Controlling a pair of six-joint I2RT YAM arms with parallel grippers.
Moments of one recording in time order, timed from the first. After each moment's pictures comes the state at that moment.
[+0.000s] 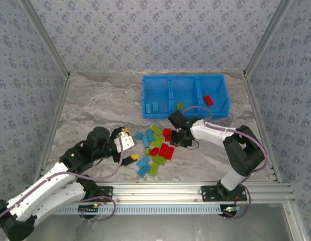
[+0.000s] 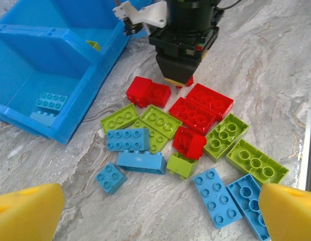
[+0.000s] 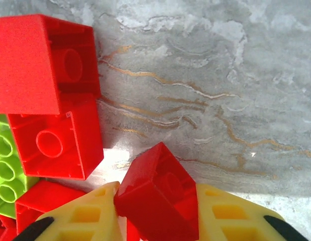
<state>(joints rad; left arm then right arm) -0.77 0.67 0.64 -0.55 0.23 0.43 0.67 1.63 0.94 -0.63 -0.05 0.76</state>
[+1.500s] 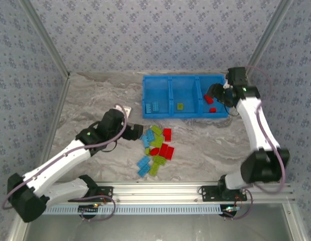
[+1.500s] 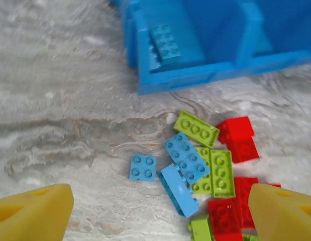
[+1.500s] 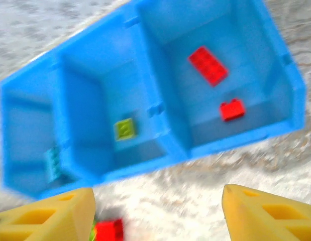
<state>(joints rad) -0.74 1.12 0.91 -0.56 -0.17 -0.52 0.07 1.28 1.33 -0.85 -0.14 0.47</state>
